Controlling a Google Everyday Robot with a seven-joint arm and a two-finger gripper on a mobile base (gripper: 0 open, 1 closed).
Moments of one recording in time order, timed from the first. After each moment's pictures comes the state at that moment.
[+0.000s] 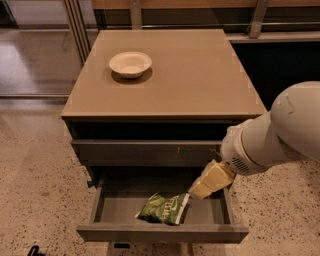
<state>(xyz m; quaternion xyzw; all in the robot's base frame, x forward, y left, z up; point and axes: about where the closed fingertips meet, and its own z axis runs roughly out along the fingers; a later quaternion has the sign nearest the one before) 0.429 -0.126 0.812 -0.45 0.85 0.06 0.25</state>
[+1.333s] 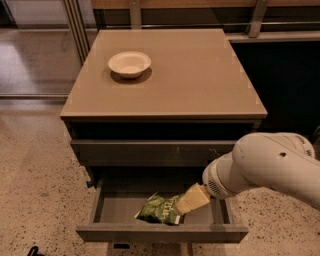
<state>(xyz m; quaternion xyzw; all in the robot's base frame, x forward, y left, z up) 0.428 -0.111 0.692 -0.35 0.91 0.11 0.20</state>
